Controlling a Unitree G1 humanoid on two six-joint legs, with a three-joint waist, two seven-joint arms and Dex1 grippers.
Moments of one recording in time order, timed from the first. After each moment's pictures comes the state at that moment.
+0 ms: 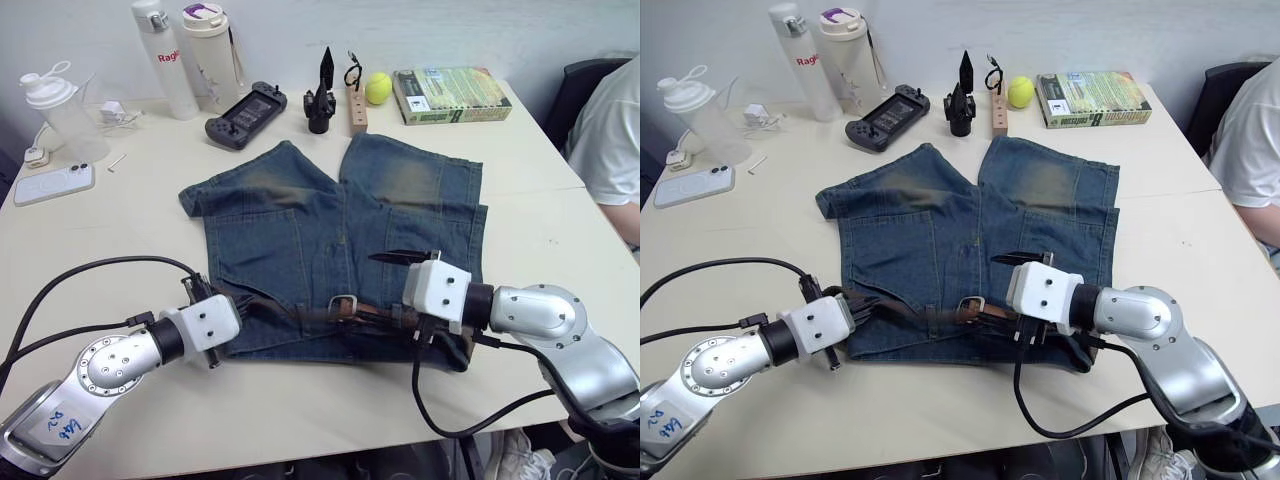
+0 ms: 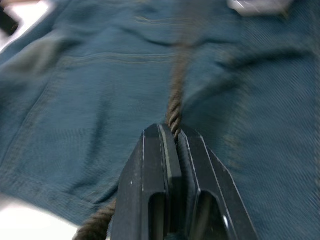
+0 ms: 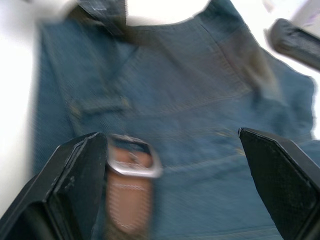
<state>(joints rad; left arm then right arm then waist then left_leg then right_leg) 0.09 1.04 -0.11 -0.48 -0.14 0.10 -0.33 -0.28 -0.79 0.19 -0.59 0.11 0.29 0.80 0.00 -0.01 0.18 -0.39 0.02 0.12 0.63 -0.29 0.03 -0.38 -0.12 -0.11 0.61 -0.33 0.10</state>
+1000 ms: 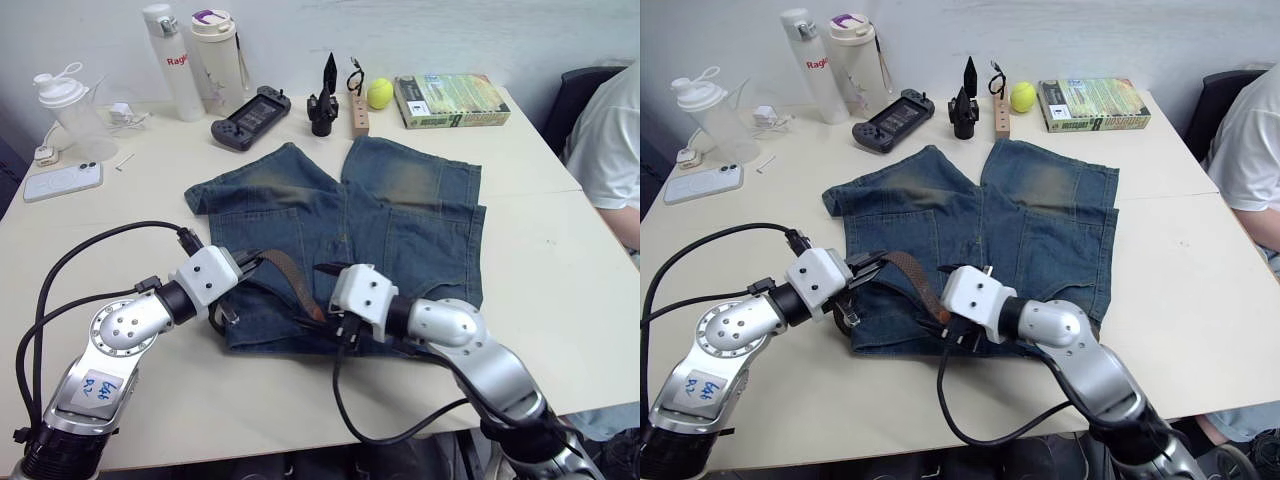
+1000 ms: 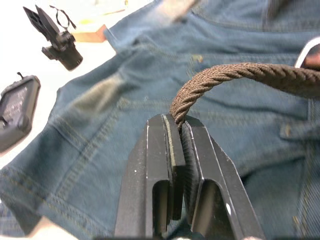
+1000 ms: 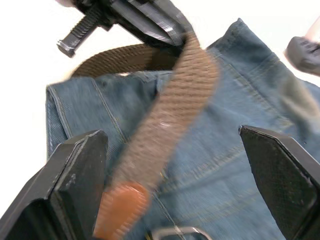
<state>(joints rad) -0.11 0.70 0.02 -0.46 -0.16 0.21 -0.50 -0.36 -0.42 0.42 -0.52 0.04 0.58 0.68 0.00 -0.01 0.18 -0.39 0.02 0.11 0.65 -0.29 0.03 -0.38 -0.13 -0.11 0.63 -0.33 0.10</state>
